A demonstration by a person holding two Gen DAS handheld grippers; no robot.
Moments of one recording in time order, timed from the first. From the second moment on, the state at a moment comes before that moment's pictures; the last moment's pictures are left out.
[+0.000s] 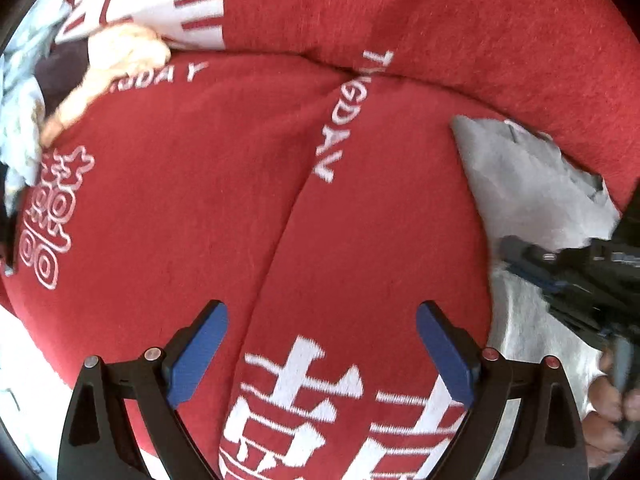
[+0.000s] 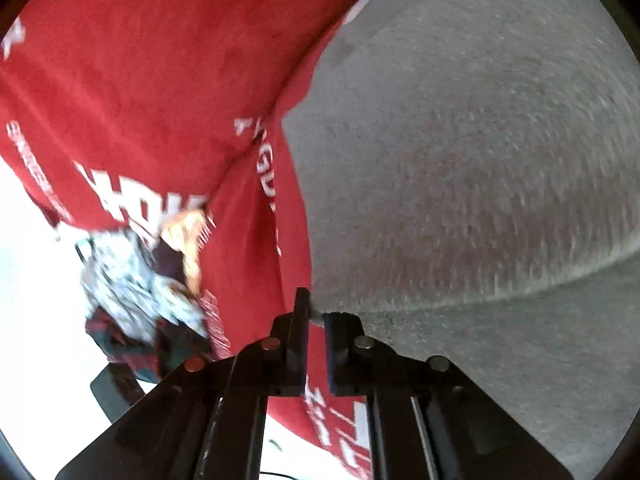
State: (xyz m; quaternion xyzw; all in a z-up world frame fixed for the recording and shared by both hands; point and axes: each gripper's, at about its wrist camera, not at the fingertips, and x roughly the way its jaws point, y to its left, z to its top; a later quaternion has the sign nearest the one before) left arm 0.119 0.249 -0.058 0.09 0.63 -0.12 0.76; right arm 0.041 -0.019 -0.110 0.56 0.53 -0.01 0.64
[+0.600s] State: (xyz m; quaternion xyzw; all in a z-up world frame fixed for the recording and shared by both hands) left arm 0.114 0.143 -0.053 0.07 0.61 -0.18 0.77; right arm -0.060 -0.189 -0.028 0.38 0.56 -0.24 0.70
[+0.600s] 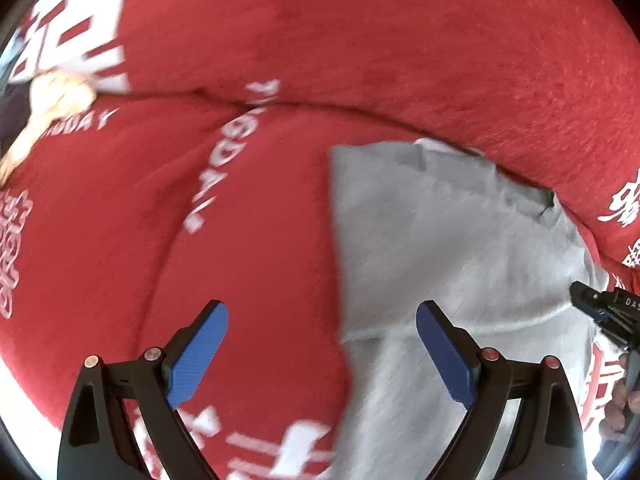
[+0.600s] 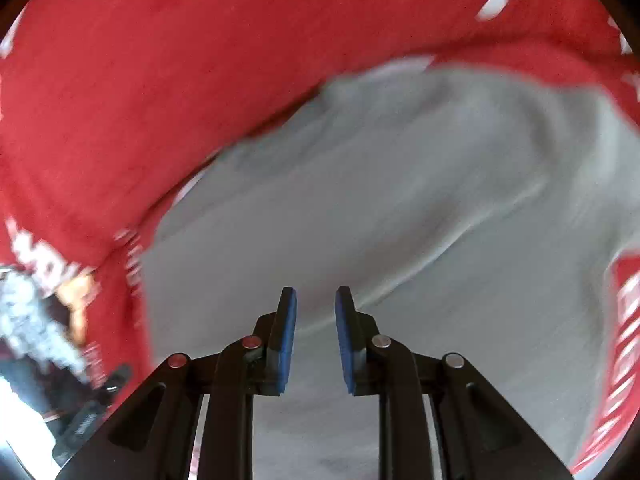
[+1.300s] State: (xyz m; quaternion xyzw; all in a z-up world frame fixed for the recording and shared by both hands) left arm 0.040 0.103 -0.045 0.19 0.62 -0.22 0.72; right arm -0.219 -0.208 -0.014 0.50 0.53 -0.24 0.64
